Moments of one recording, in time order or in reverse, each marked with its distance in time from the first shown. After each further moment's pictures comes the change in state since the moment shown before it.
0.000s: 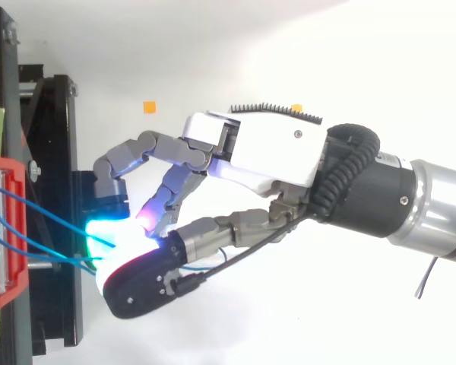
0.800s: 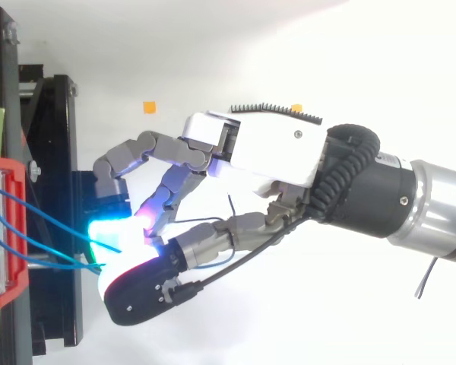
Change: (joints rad) arm 0.001 0.000 0.000 0.000 0.000 0.000
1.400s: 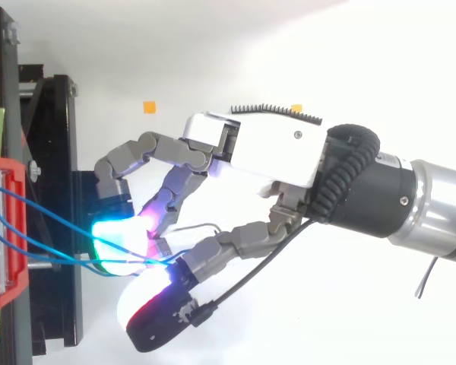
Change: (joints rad) arm 0.000 0.000 0.000 -0.005 -0.002 0.000
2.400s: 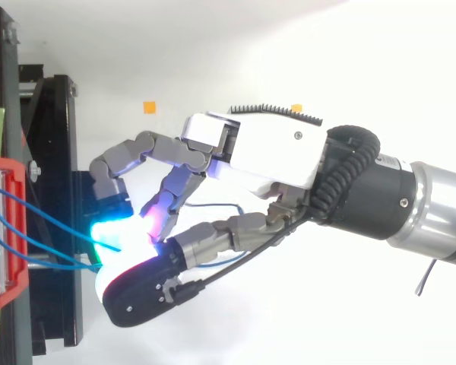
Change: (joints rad) arm 0.003 0.000 0.002 0.009 0.008 0.000
